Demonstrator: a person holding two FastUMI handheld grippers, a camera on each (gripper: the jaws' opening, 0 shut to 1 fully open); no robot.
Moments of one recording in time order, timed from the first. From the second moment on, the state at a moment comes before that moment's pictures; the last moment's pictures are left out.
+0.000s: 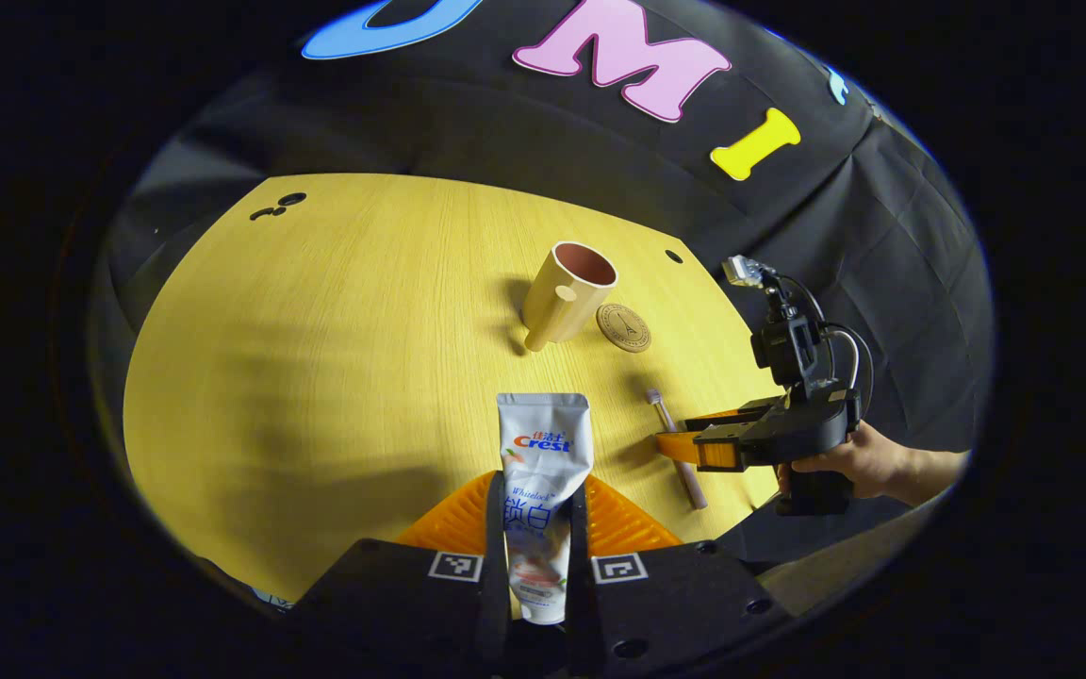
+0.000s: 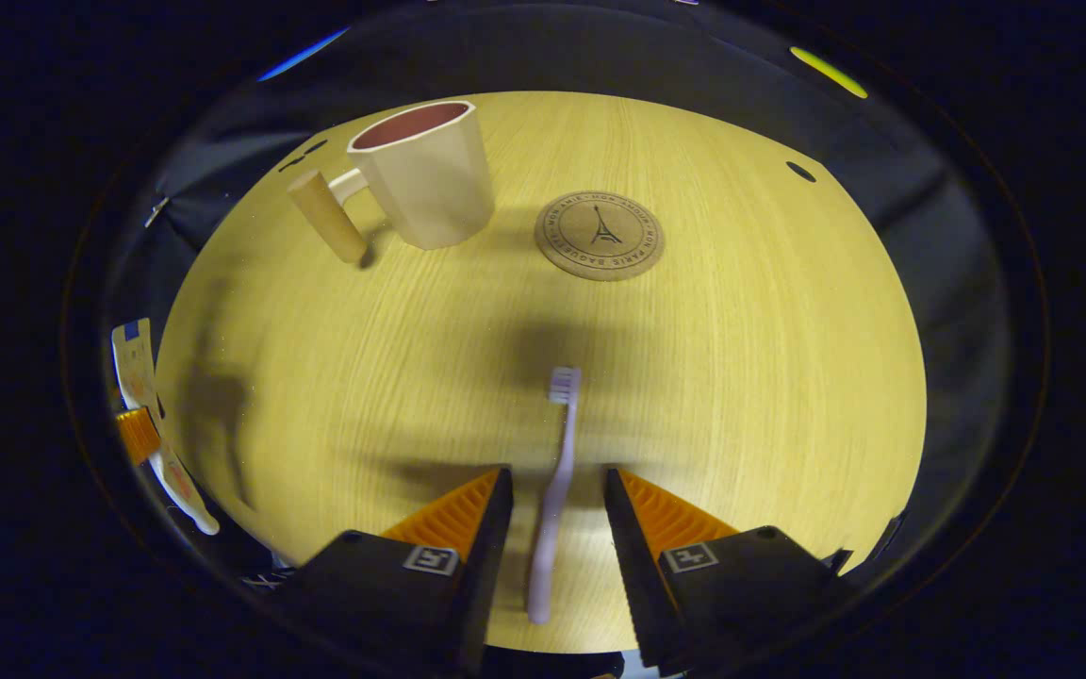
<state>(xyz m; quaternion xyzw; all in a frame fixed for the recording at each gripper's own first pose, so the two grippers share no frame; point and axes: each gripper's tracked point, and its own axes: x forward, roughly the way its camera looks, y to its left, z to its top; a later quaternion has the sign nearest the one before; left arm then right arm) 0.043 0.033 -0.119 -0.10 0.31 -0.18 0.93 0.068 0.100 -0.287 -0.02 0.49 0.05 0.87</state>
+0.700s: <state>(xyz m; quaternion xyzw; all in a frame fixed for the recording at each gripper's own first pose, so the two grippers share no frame) 0.043 0.038 -0.113 -0.11 0.30 -0.19 0.93 0.076 0.101 -0.280 0.03 0.46 0.00 0.89</state>
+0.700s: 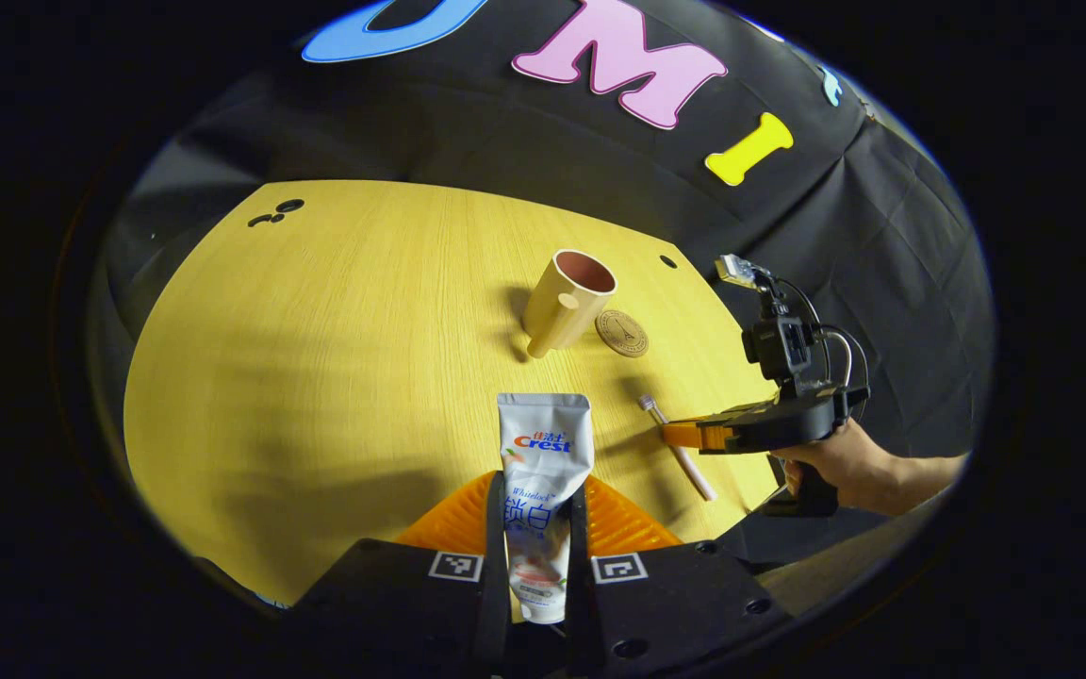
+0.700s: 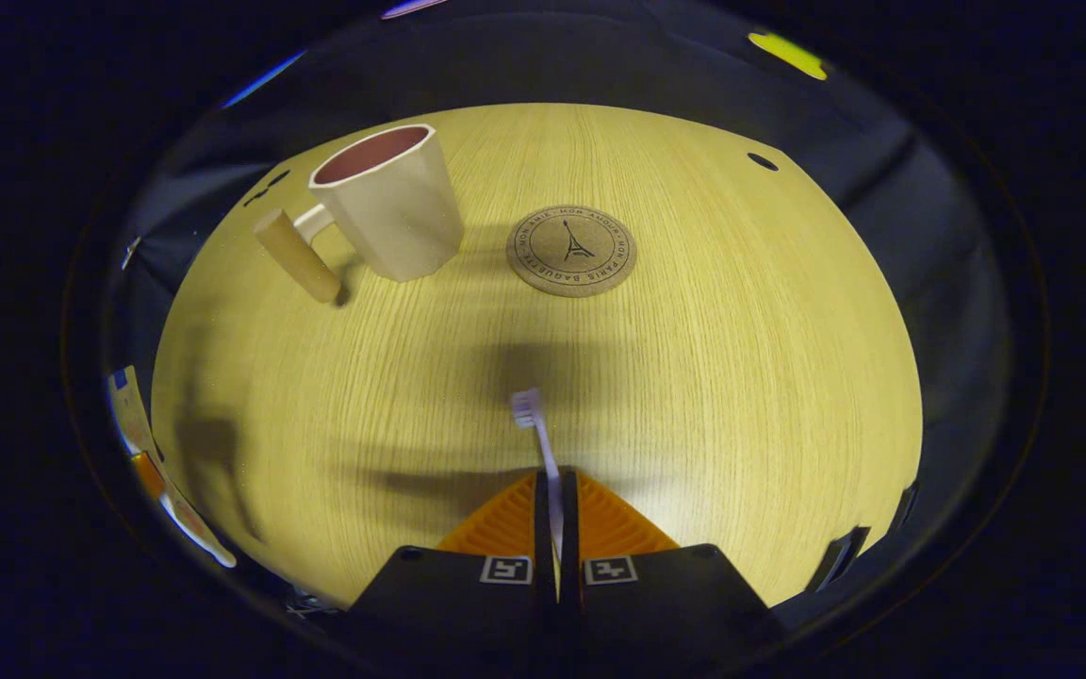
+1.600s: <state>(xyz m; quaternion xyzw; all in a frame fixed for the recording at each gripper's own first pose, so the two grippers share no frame) 0.105 0.005 -0.003 -0.14 0.17 -0.22 0.95 0.082 0.122 -0.072 0.24 0.14 0.12 0.95</state>
